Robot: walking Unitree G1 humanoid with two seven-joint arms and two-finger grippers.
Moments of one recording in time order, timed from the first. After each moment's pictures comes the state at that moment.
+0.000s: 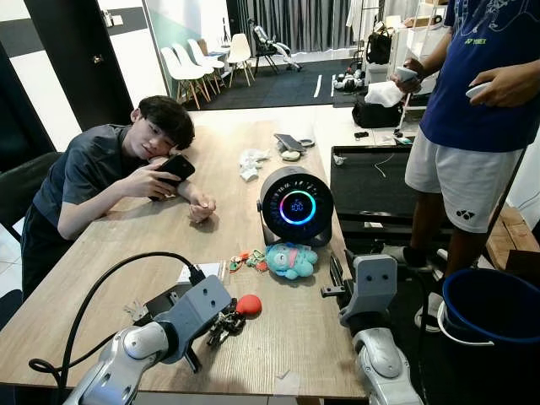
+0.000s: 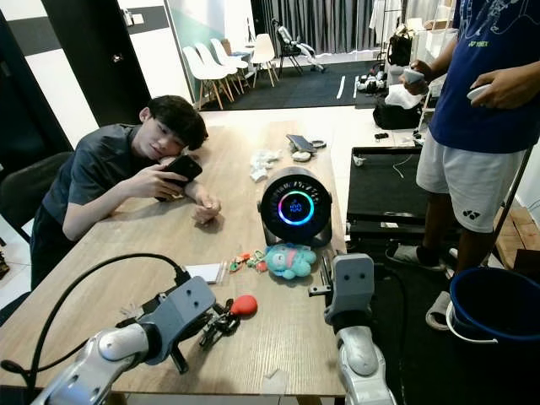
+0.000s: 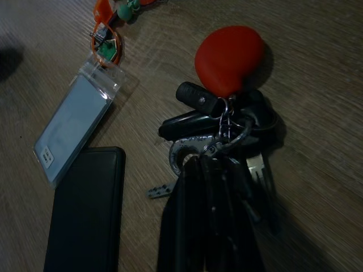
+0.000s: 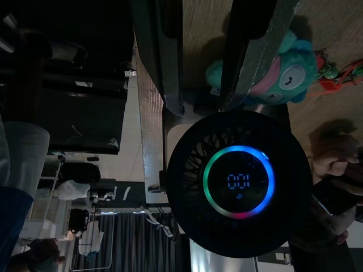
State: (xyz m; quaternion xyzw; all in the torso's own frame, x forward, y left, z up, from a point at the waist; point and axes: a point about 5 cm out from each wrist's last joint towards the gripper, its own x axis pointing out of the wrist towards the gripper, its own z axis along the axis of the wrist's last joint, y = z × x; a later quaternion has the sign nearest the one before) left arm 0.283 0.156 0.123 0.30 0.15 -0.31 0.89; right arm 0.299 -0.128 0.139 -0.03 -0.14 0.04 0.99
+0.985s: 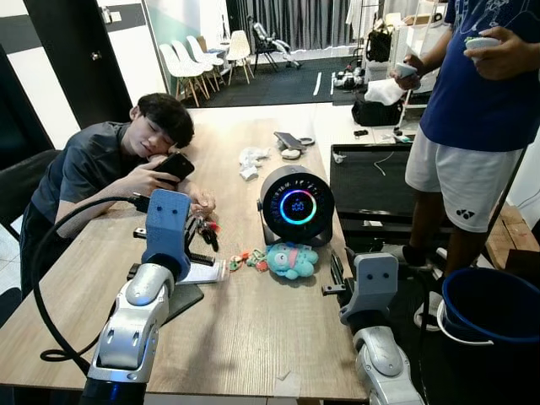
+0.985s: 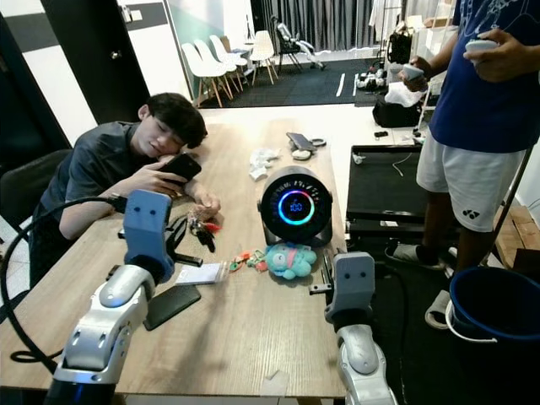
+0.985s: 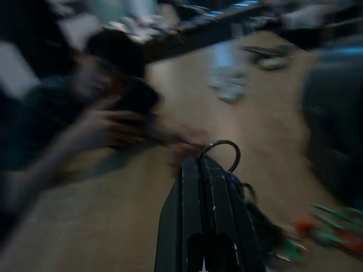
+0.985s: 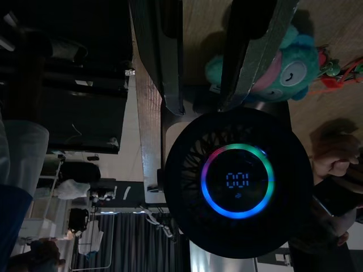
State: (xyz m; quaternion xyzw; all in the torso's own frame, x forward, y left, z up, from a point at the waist) left arm 0.321 0.163 0.226 0.11 -0.10 0.02 0.99; right arm 0.300 -0.131 0.142 -0.04 -0.14 0.03 0.99
